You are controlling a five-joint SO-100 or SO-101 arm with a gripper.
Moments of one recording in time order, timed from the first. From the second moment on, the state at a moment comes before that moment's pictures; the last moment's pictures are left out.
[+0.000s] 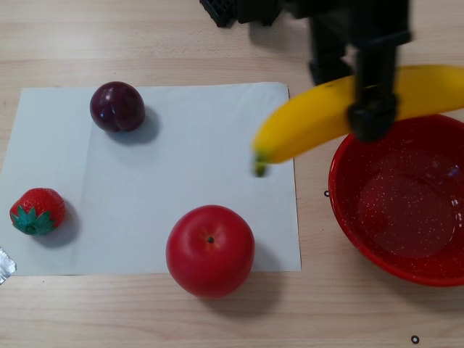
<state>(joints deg) 23.2 91.1 50.1 88.6 -6.1</state>
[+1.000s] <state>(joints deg) 32.0 91.2 83.2 45.8 -2.2</state>
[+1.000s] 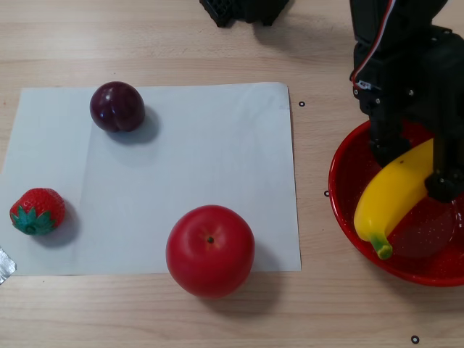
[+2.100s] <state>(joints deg) 24.3 100.0 76.0 64.7 -6.3</state>
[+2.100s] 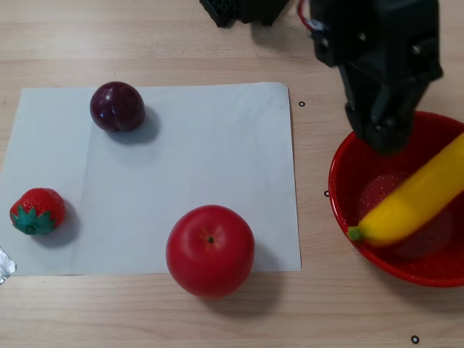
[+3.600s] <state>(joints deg) 7.6 164.7 158.2 34.7 -5.6</state>
